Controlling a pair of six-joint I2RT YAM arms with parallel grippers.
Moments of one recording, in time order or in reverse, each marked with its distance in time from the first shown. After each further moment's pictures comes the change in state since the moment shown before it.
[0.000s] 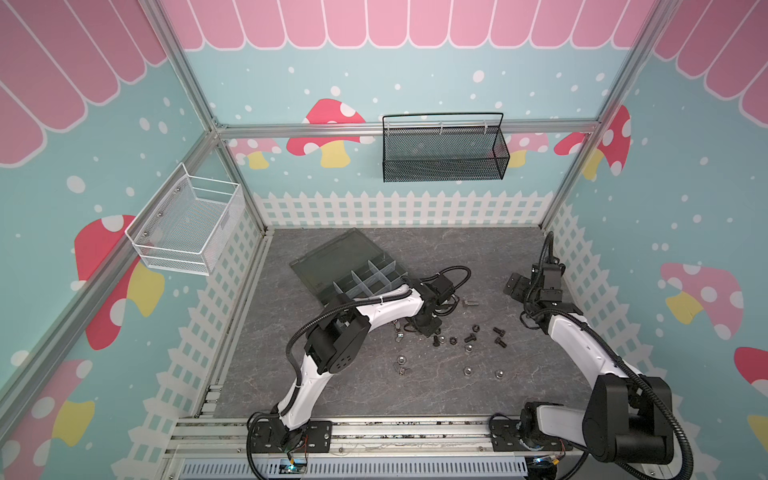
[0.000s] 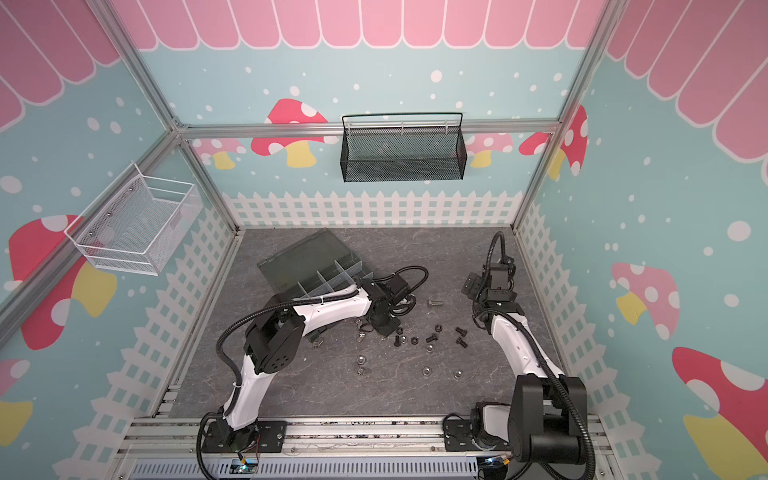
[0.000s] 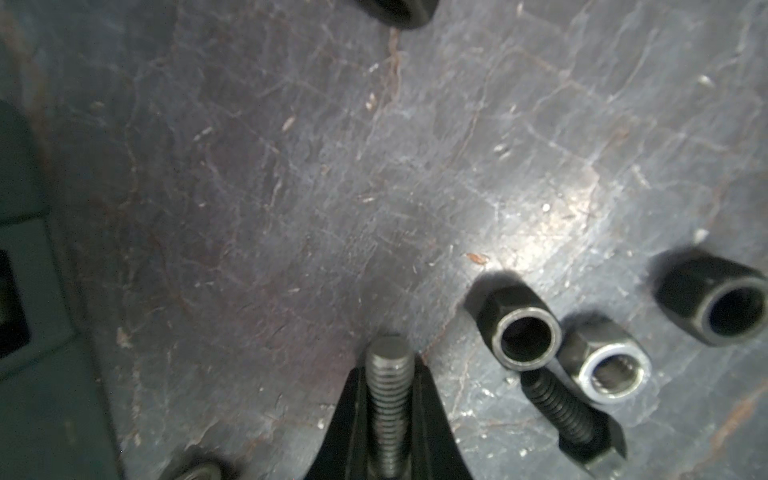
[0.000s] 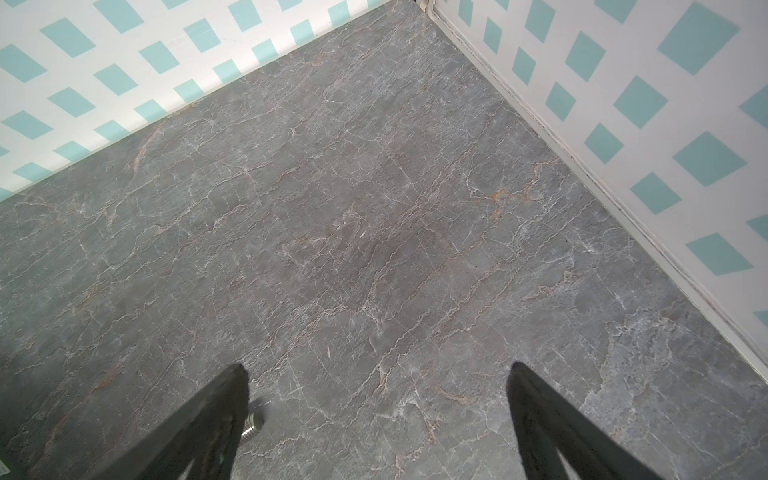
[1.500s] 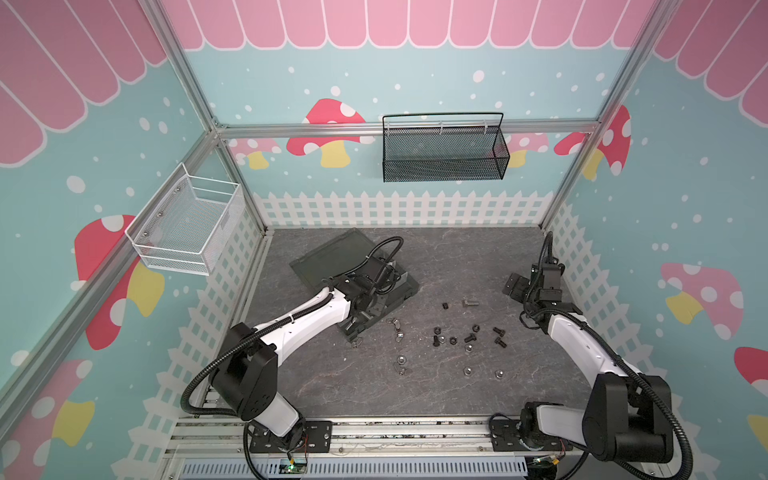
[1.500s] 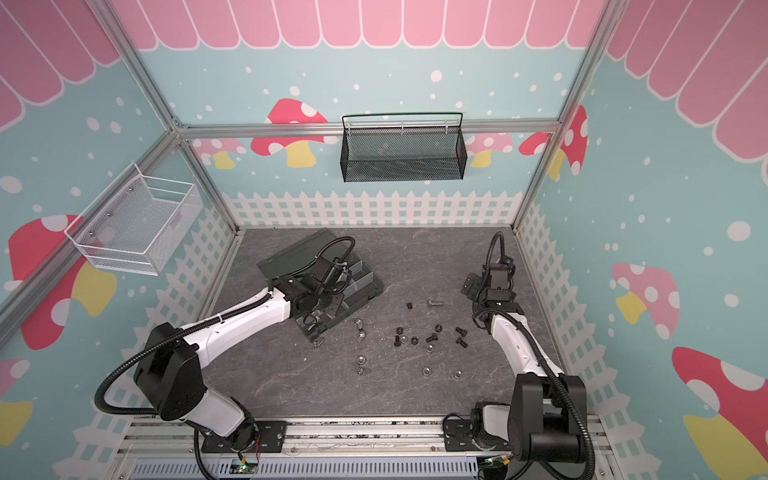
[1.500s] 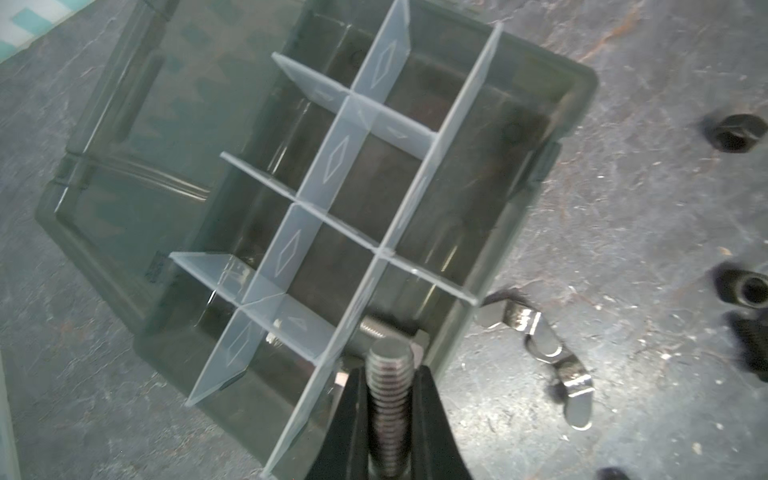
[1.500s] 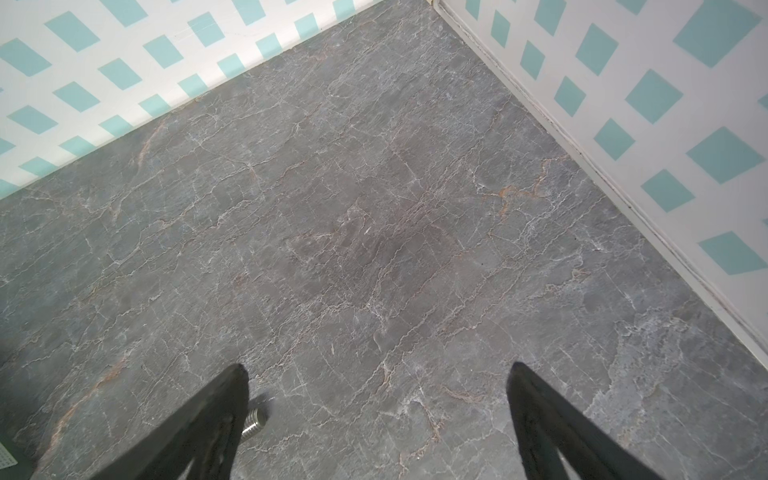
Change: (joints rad) left arm 0.264 -0.636 -0.526 0.211 -0.241 -0.089; right arm 0.000 0.007 0.000 0.000 -0.019 0.001
